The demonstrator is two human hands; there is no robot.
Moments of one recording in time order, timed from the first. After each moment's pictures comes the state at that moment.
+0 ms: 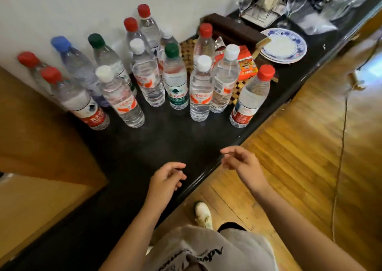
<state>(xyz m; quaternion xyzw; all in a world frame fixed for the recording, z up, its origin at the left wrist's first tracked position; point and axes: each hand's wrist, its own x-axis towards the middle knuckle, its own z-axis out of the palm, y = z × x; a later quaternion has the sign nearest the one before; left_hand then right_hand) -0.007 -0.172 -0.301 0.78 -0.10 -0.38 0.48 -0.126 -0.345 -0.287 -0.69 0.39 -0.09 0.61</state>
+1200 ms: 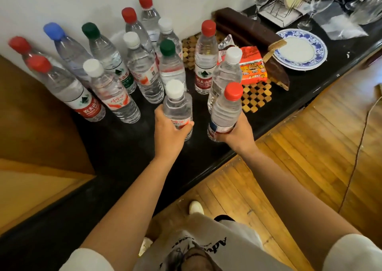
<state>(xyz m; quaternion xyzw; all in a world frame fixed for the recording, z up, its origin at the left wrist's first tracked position) 0.047 -0.288 -0.295 0.83 -0.12 -0.09 0.53 -0.049 -0.435 -0.303 -0.81 0.27 -0.16 0.49</state>
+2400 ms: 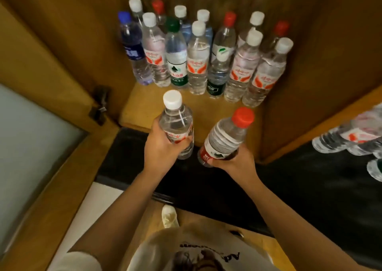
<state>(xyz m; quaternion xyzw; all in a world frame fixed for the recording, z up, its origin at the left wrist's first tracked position) 0.035 0.179 -0.271 0.83 0.17 0.12 0.52 0.062 -0.018 -0.309 -0.82 -0.06 0.09 0.56</state>
